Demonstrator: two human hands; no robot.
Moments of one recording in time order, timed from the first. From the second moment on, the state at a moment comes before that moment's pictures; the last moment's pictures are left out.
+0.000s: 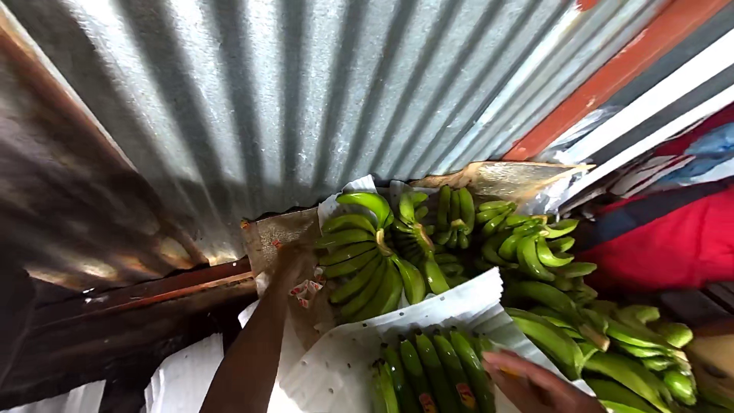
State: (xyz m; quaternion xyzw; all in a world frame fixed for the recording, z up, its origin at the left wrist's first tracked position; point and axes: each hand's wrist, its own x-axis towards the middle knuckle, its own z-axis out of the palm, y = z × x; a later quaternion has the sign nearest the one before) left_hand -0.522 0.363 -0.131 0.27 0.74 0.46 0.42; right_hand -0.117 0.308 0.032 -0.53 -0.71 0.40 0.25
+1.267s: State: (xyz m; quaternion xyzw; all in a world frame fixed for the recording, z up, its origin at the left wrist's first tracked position) left_hand -0.536 0.455 -0.097 0.17 0.58 0.43 0.67; right_hand -0.371 0.438 -0.098 -0.55 -0.65 0.52 -0.09
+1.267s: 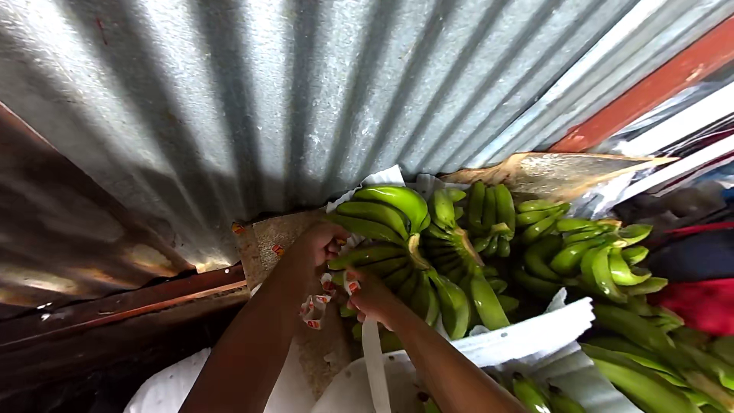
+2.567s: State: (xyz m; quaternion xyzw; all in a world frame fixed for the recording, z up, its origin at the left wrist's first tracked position) left_hand -0.483 0.476 -0.111 0.35 0.62 0.57 0.40; right_hand -0.190 0.375 0.050 -0.46 -0.69 0.52 0.19
